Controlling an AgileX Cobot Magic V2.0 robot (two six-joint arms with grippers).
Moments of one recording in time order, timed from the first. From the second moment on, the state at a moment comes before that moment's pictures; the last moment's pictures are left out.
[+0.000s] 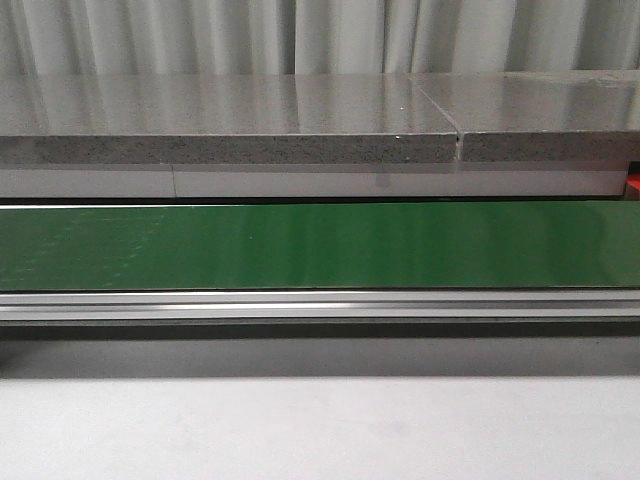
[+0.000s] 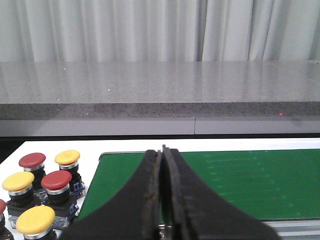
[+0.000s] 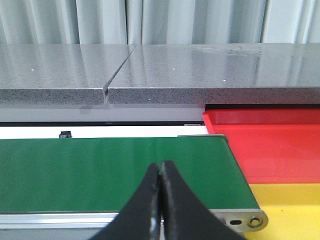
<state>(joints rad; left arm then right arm) -0.07 -0.01 -0.01 -0.02 0.05 0.05 -0.05 -0.01 0.03 -0.02 0.03 0.03</state>
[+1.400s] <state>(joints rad) -0.07 0.22 -0.34 -0.01 0.54 0.04 -0.05 -0.01 0.03 -0.02 0.03 0.03</state>
